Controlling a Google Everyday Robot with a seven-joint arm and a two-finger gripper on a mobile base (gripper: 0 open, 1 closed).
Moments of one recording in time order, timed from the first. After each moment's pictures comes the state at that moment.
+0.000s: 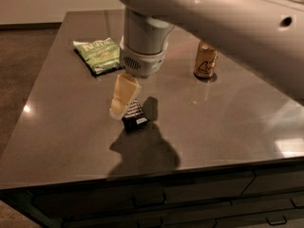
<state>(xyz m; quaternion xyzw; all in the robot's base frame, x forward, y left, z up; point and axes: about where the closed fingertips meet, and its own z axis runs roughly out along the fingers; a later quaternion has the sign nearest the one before) 0.515 0.028 0.898 -0.51 0.85 0.02 0.13</state>
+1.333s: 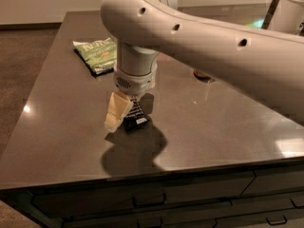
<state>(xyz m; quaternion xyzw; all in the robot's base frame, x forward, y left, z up) 0.520 0.049 0.839 -0.49 0.87 0.03 0.10</state>
